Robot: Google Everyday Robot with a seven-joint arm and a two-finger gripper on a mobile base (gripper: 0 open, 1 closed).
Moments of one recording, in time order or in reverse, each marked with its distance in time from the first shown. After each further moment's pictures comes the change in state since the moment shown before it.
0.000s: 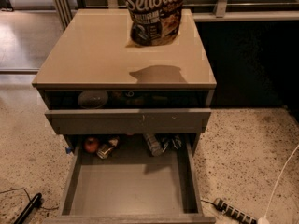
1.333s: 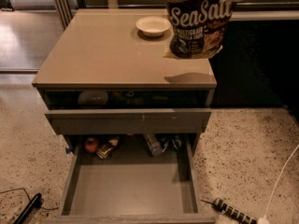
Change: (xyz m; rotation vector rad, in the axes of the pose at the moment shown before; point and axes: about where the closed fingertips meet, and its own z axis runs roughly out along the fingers) arm 0.093 0.026 -0.054 0.049 0.152 0.032
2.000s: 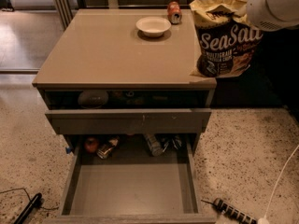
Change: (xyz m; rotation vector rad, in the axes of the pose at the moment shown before) arm 0.078 0.033 -0.011 -0.023 0.082 0.032
